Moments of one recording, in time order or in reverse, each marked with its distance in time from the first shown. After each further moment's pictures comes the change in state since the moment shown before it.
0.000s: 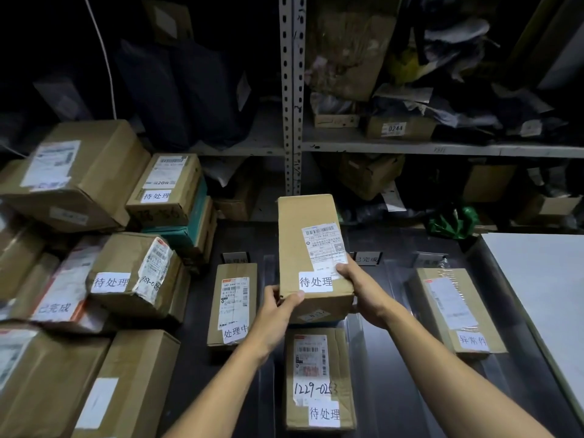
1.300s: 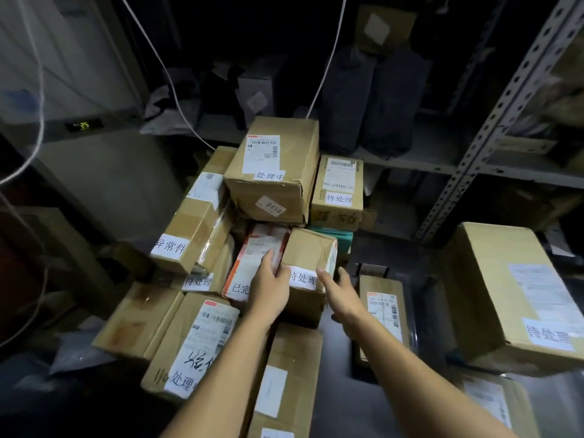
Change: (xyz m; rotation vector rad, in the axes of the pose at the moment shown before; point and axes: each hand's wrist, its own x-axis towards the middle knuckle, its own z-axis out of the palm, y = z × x) left_hand -0.018 0.013 -0.335 0.133 0.538 0.097; right_hand 0.088 -0.062 0.375 -0.095 0.064 0.041
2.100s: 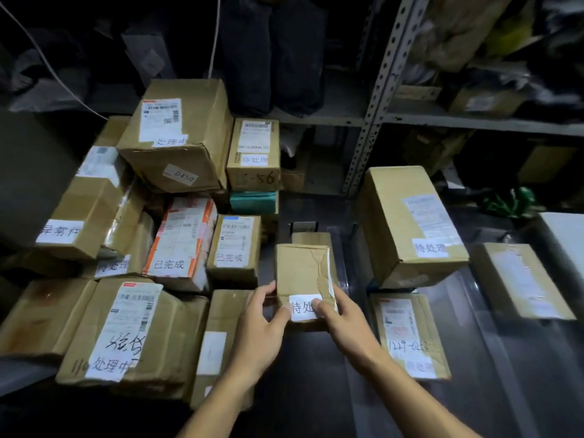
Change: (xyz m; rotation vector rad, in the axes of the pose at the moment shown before) left_hand -0.137 -0.032 0.063 -0.014 -0.257 0.139; right_hand -0.123 0.100 -0.090 0.147 0.068 -0.175
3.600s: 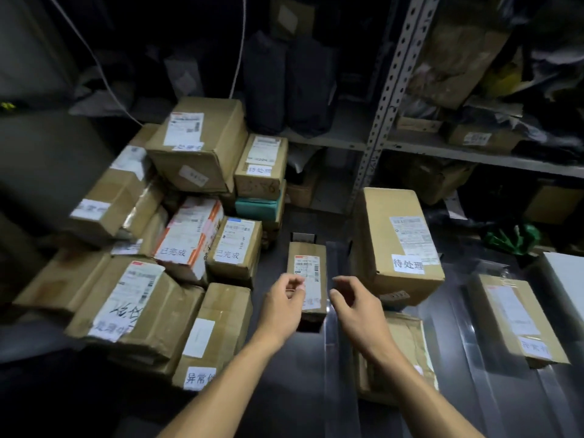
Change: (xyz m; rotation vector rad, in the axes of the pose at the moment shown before) left_hand -0.009 0.043 0.082 0.008 0.055 -0.014; right_hand -0.022 -0.035 -0.077 -0.527 0.170 -0.199
